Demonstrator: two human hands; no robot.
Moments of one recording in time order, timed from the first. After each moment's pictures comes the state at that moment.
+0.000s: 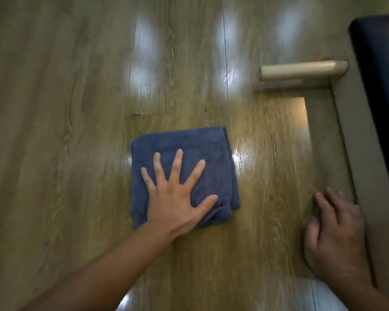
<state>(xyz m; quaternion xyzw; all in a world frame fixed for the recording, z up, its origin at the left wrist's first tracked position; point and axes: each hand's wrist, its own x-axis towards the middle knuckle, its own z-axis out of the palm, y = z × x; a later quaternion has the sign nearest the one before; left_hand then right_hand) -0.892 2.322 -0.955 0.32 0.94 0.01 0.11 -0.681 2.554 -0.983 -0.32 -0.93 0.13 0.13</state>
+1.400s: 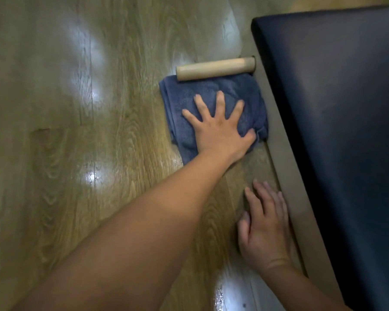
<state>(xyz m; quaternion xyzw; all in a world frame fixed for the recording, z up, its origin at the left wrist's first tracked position) -0.883 2.604 -0.956 0.38 0.92 0.01 0.10 -0.678 2.553 -0.985 -0.34 -0.92 0.13 0.13</state>
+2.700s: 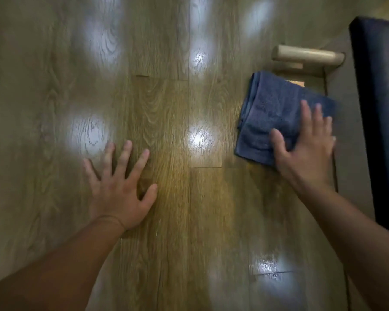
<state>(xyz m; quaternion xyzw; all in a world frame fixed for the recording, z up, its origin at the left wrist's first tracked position) -0.919 2.178 -0.971 0.30 0.95 -0.01 0.11 -0.801 2.514 -0.911 -0.37 -0.91 0.14 0.07</state>
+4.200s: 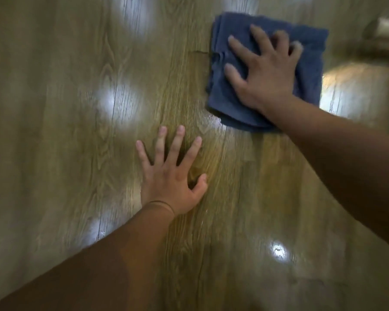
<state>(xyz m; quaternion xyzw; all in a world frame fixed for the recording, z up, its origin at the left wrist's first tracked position) -0.922 2.181 -0.964 0.28 0.95 0.01 0.16 -1.008 2.441 -0.960 -0.12 -0.99 0.00 0.02</state>
